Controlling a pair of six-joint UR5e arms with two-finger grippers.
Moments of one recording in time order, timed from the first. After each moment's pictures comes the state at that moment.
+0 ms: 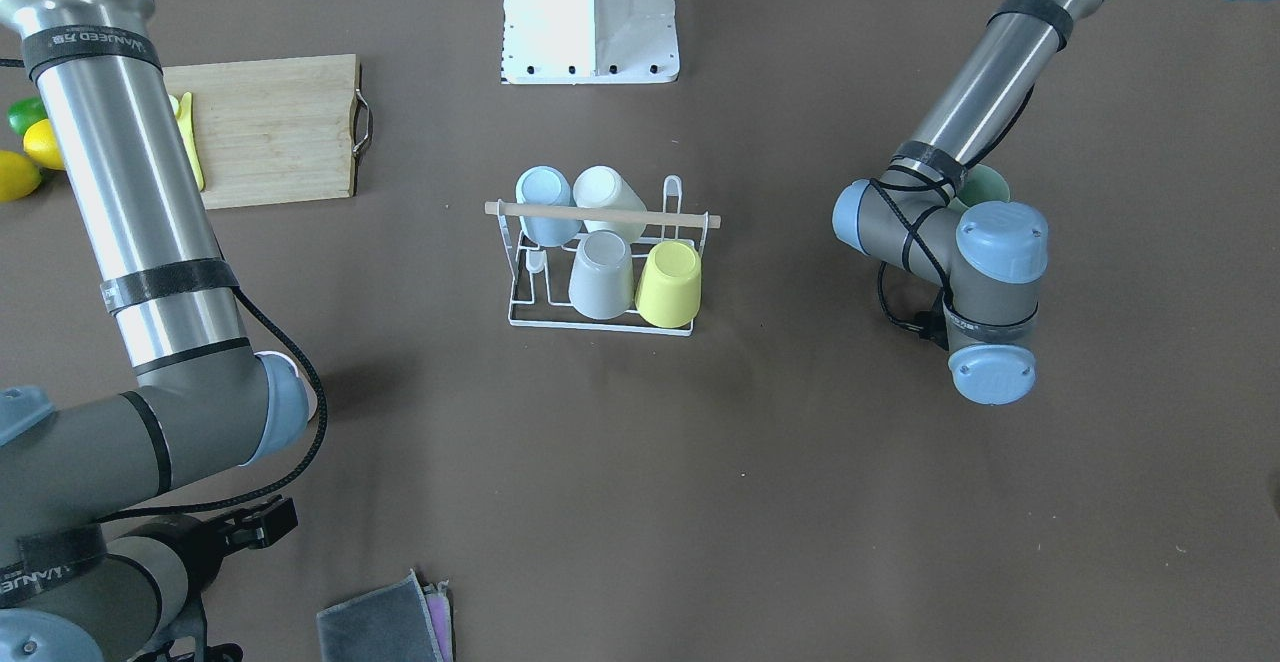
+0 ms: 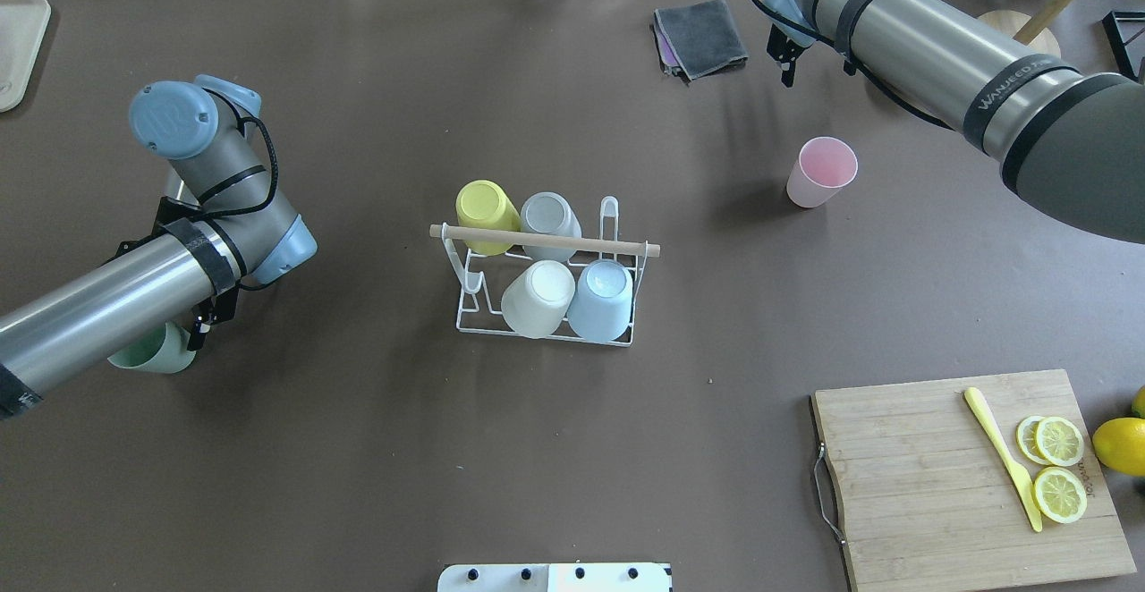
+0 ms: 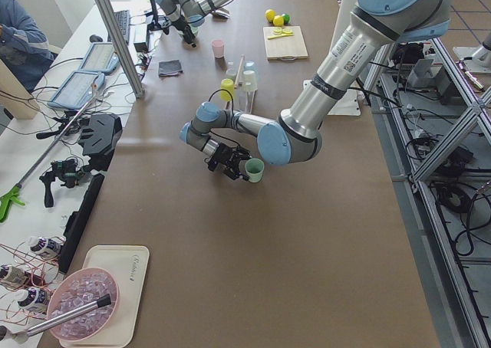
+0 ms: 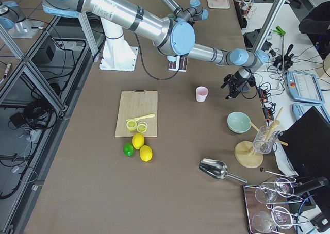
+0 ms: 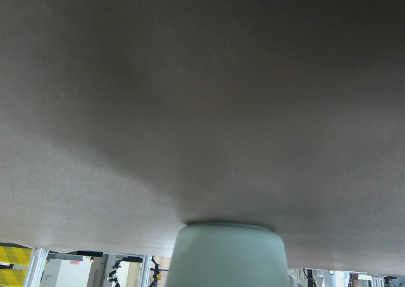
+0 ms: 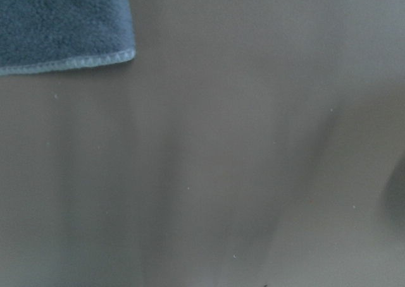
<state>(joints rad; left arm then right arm) -0.82 -2.27 -1.04 -0.56 -2.28 0.29 1.07 -0.28 0.14 -1.58 2.34 0.07</state>
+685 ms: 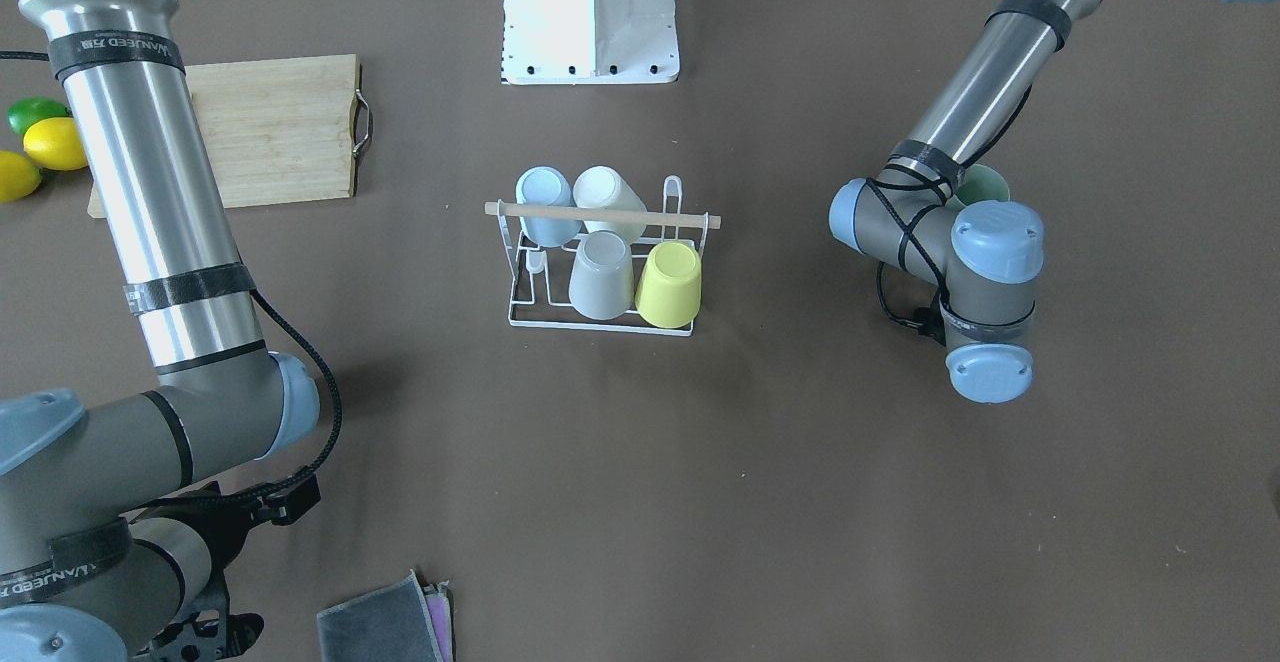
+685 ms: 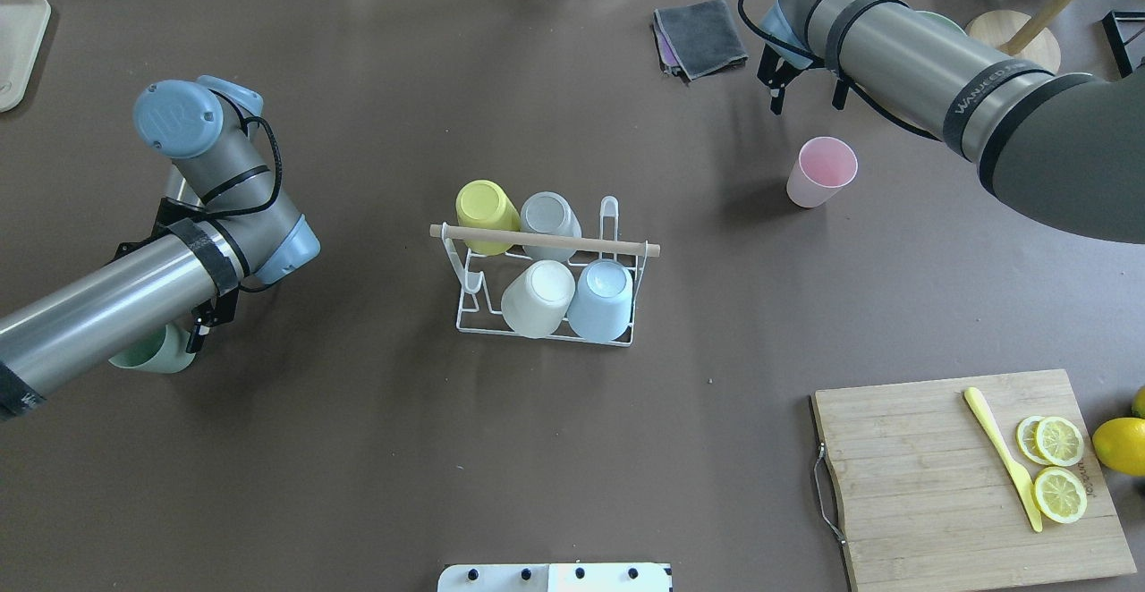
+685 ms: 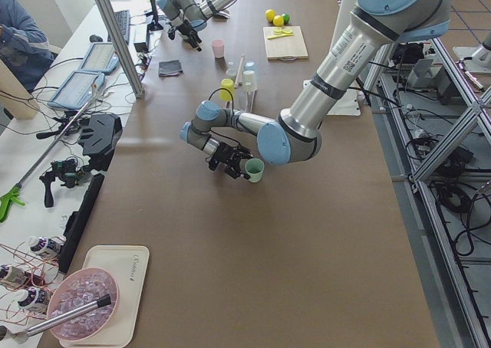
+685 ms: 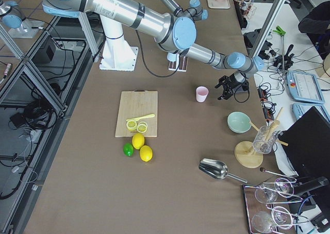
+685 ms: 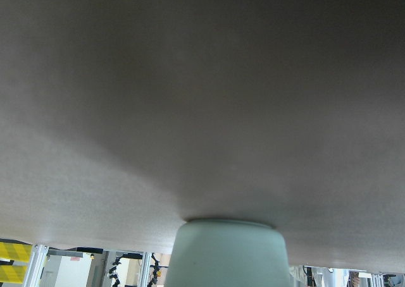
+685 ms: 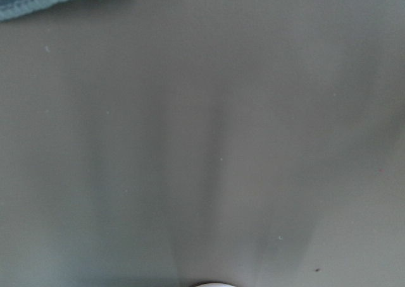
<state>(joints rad) -0.81 -2.27 -1.04 -0.53 -2.27 0.29 1.05 -0.24 0.01 -1.59 2.45 0.06</state>
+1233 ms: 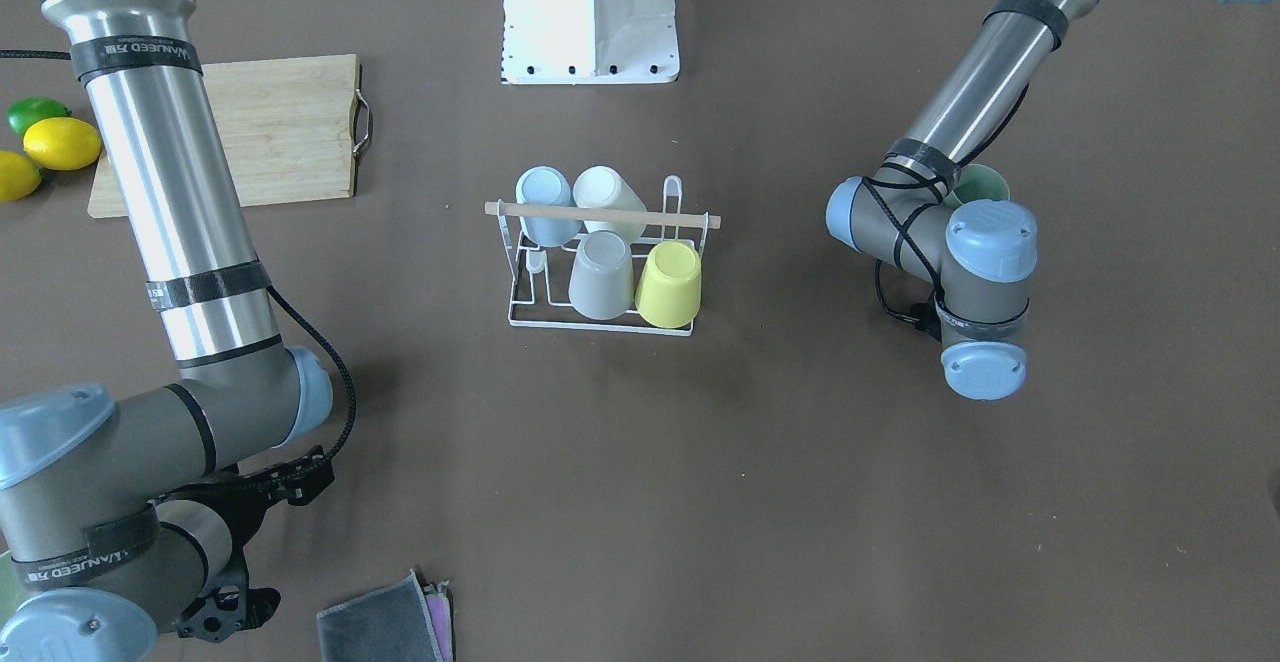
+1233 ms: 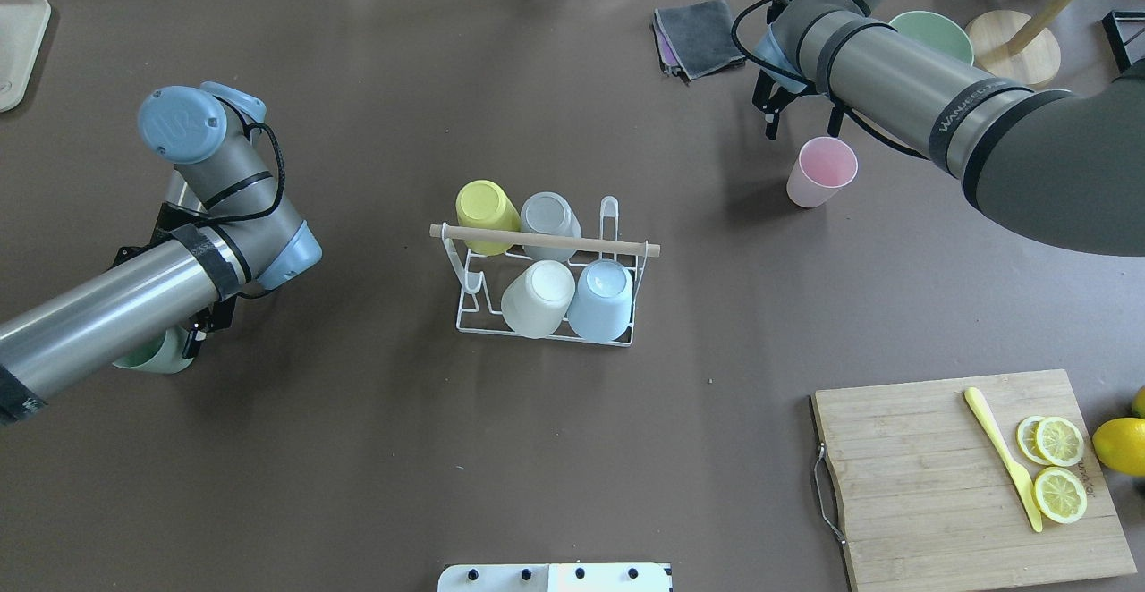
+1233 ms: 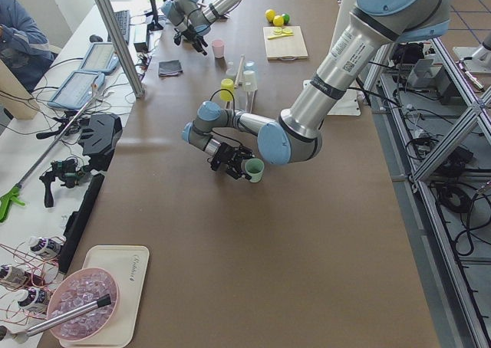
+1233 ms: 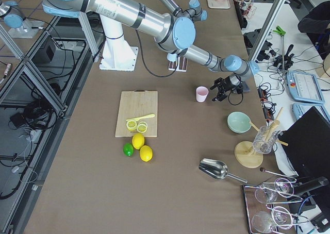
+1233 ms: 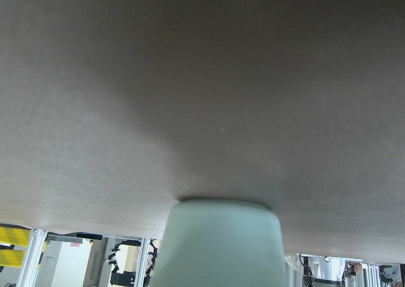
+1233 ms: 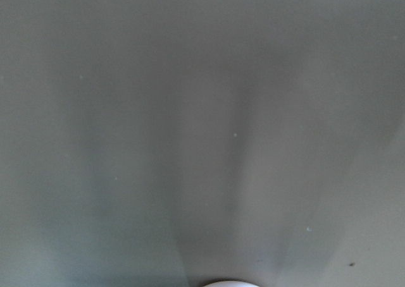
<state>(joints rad) -0.81 -2.27 -1.04 -0.52 -2.26 0.33 1.02 -0.23 -0.03 -1.62 2.48 0.06</state>
